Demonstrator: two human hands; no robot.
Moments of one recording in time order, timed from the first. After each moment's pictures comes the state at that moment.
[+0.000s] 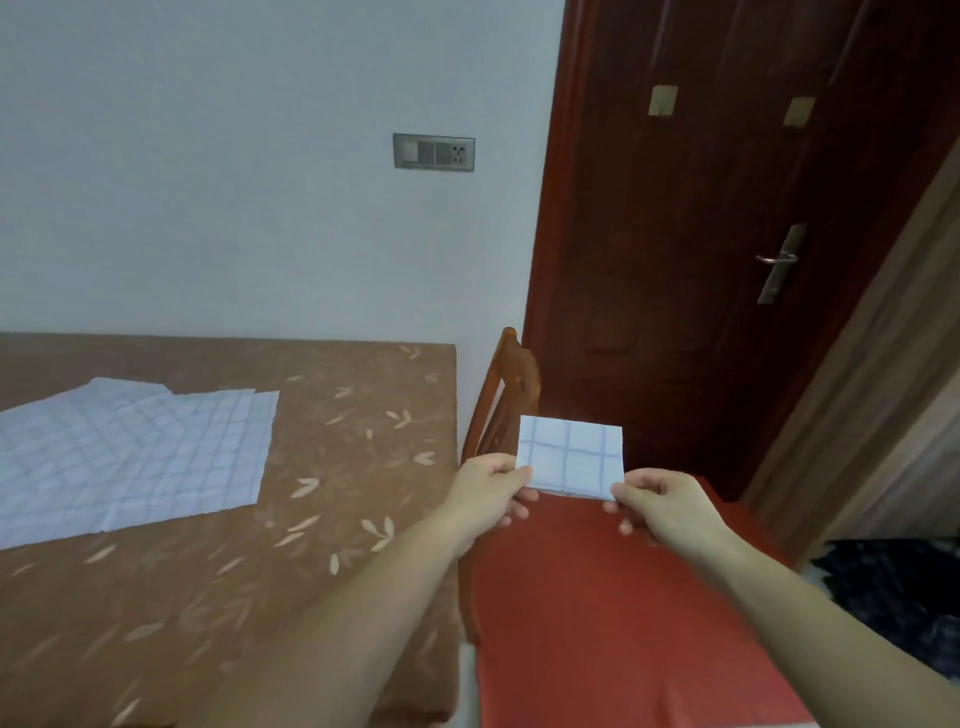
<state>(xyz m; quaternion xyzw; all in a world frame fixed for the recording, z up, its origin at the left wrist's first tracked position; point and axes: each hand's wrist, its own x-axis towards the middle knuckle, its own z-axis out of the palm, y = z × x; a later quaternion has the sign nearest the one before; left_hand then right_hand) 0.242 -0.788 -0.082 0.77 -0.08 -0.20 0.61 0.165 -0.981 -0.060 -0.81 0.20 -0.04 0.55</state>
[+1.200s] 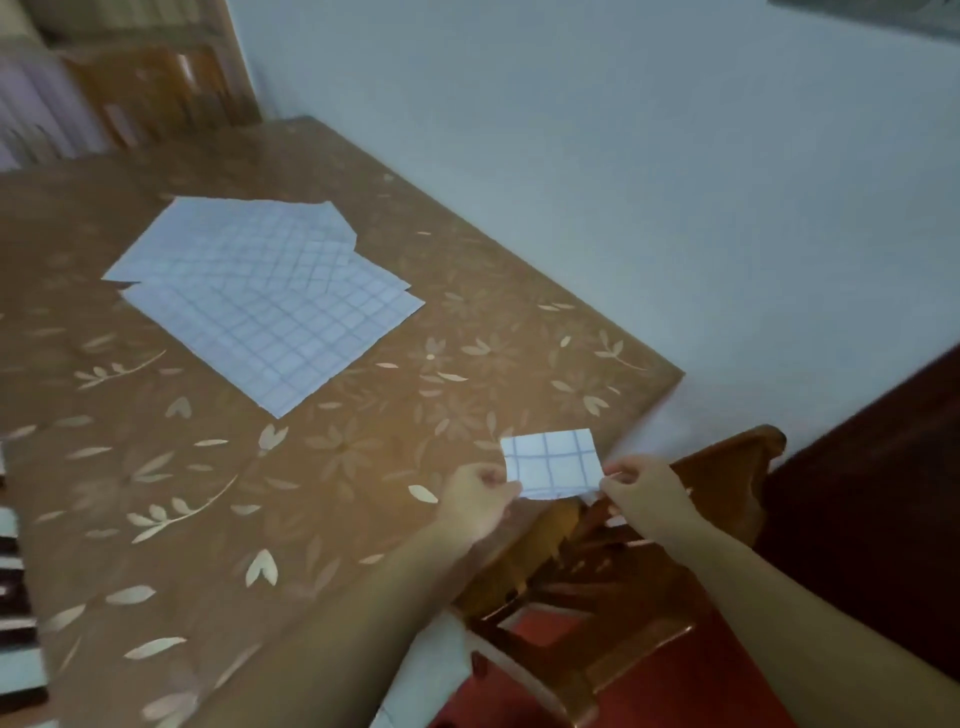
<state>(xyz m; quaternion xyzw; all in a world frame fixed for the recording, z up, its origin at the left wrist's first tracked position) 0.565 -0.832 -0.235 0.69 0.38 0.01 0.61 0.683 -0.993 -0.191 -0.90 -0.12 0.23 0.35</state>
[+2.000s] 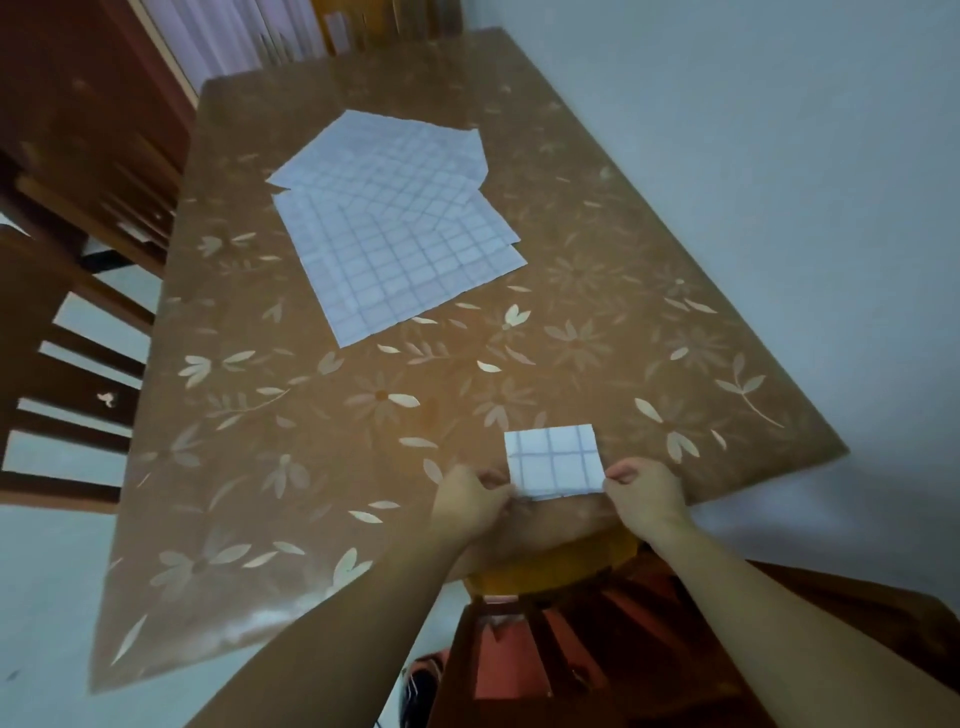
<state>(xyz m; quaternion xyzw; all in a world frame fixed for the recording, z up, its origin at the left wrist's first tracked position) 0.606 -0.836 -0.270 0.65 0.59 0.01 0.49 0.793 -0.927 -0.284 -0.88 -0.29 0.31 0.23</state>
